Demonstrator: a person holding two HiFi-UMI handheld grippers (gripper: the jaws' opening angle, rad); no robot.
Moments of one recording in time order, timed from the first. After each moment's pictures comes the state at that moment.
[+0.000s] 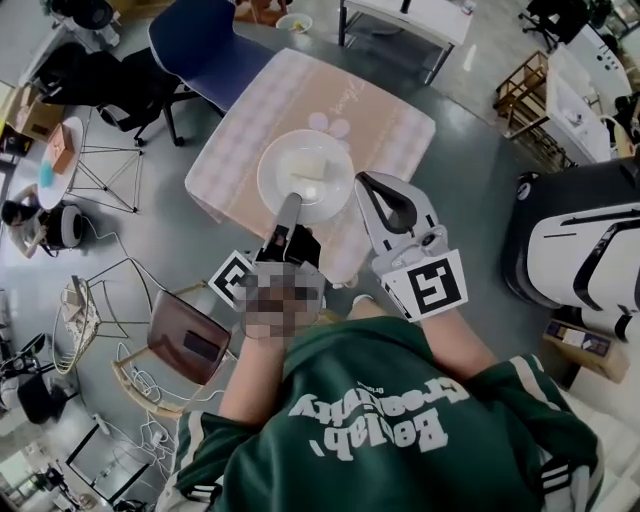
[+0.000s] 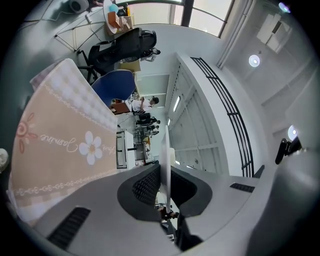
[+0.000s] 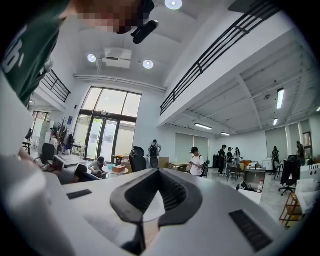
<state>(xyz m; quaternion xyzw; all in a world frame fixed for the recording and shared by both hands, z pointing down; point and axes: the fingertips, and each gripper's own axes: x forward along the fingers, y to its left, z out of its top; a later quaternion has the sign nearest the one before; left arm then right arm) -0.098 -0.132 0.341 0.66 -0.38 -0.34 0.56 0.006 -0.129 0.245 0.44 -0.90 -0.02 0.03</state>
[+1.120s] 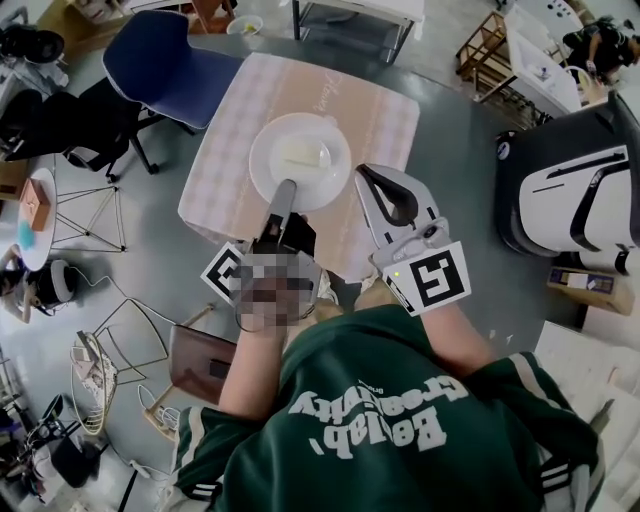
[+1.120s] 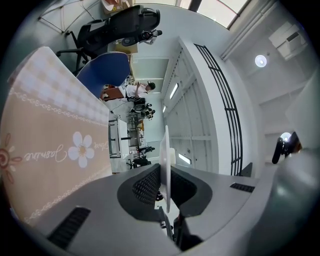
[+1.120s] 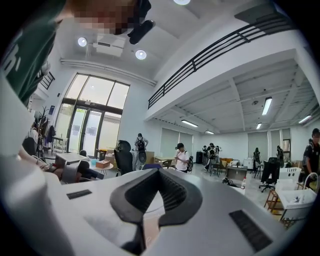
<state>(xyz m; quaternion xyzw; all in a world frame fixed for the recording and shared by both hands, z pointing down) -0.134 -0.188 0.336 0.69 -0.29 -0.31 0.58 -0.033 -0.158 0.251 0.52 -0.85 -0.02 0.07</state>
